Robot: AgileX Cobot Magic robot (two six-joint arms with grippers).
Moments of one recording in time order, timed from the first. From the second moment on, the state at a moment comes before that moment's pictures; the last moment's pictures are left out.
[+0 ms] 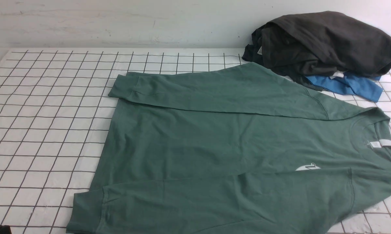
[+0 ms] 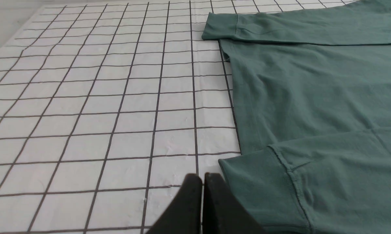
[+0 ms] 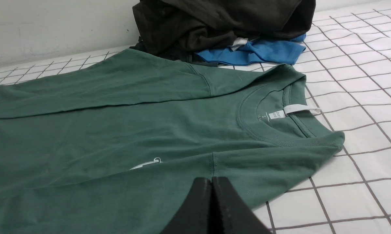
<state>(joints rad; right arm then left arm) -0.03 -0.01 0.02 0.05 0.37 0.11 -0.05 -0.01 0.02 -0.09 0.36 0.04</state>
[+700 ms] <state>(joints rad) -0.03 -0.01 0.02 0.05 0.37 0.11 -0.05 -0.01 0.02 -0.08 0.36 0.04</state>
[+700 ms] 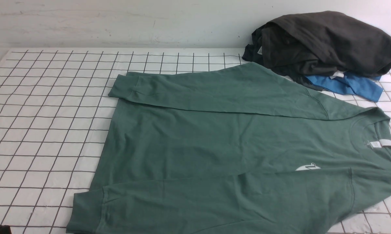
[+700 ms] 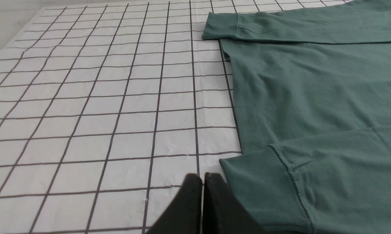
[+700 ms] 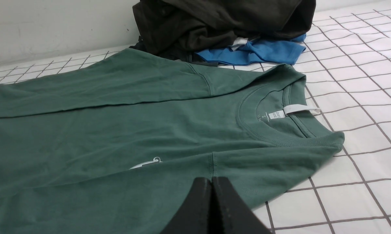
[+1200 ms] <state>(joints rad) -0.03 -0.01 0.03 0.03 0.20 0.10 -0.05 -0.01 0.03 -0.04 0.13 0.04</state>
